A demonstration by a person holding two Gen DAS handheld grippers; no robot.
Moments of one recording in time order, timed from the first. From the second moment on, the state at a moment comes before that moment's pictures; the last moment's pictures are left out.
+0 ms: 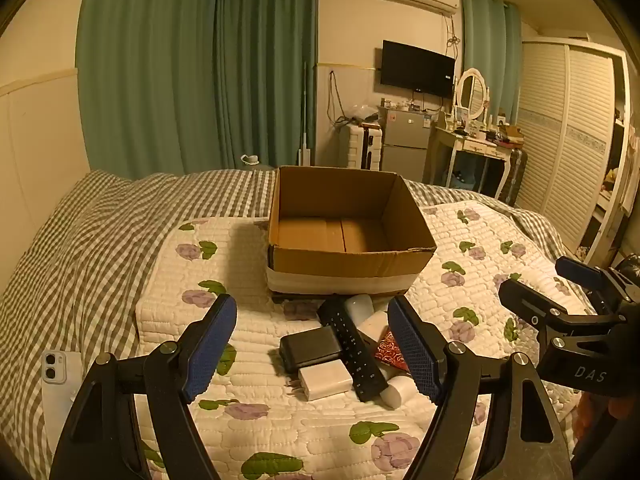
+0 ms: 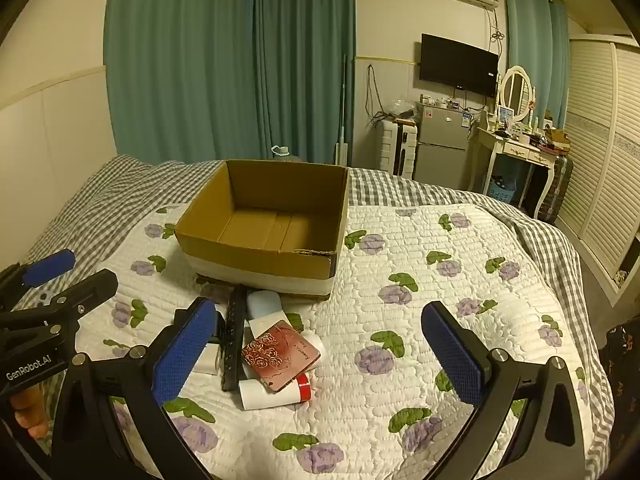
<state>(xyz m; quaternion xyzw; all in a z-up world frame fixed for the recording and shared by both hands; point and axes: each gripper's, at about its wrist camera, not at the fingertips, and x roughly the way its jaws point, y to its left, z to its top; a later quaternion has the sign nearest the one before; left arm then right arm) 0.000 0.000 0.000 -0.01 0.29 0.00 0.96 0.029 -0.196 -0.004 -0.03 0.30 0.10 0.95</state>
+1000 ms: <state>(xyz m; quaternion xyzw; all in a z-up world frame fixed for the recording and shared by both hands) 0.000 0.000 0.004 -0.01 0.29 0.01 0.96 0.029 -0.195 -0.006 -0.03 0.30 0.10 0.95</state>
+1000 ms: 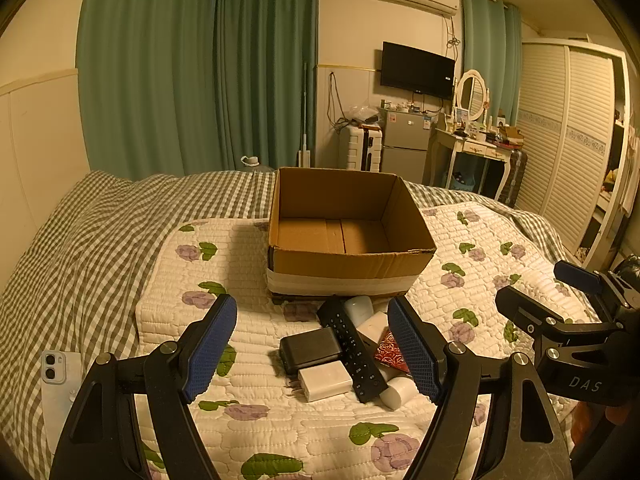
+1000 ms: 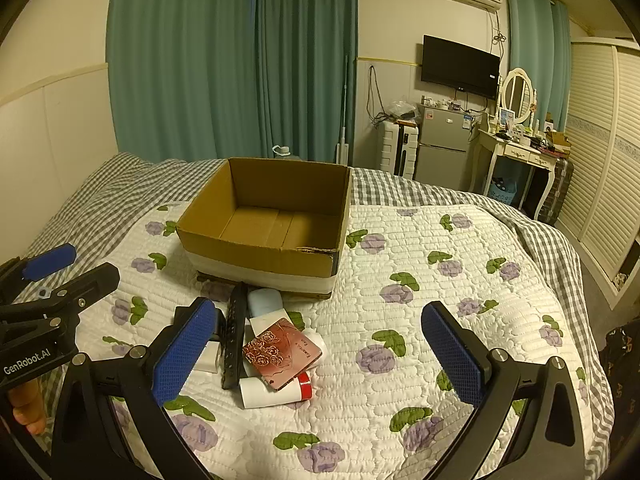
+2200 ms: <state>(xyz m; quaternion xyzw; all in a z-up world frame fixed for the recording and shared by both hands) 0.000 0.000 0.005 -0.01 0.29 0.01 0.96 0.028 -0.192 -0.008 -0.04 0.30 0.11 0.95</state>
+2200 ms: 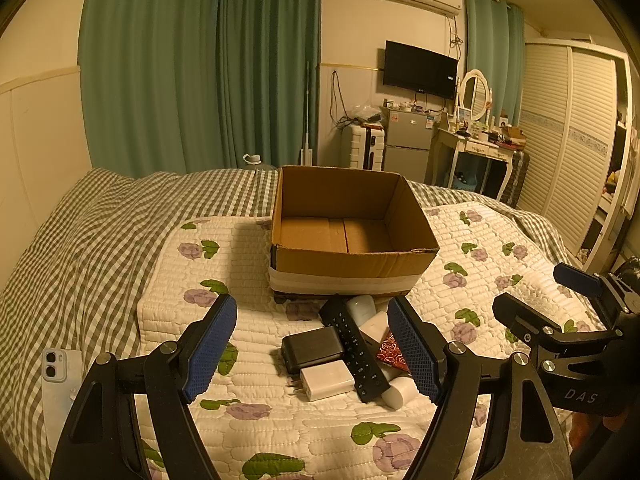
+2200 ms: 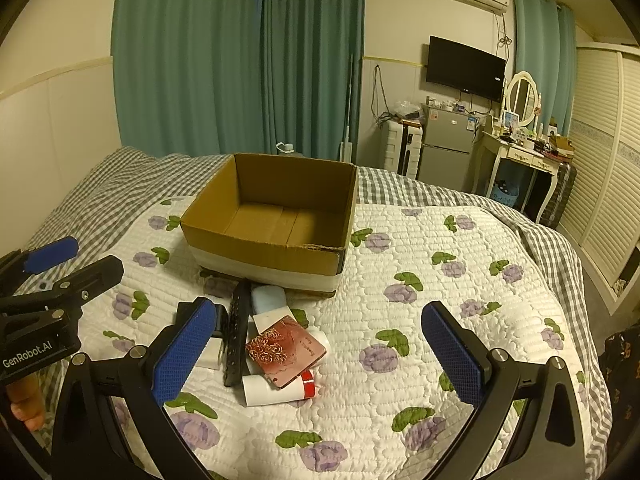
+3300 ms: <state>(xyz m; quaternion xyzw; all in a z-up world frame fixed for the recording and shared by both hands) 0.006 0.013 -0.011 -0.01 0.30 0.02 0.96 0.036 -0.188 -0.018 -0.06 0.30 0.14 0.94</state>
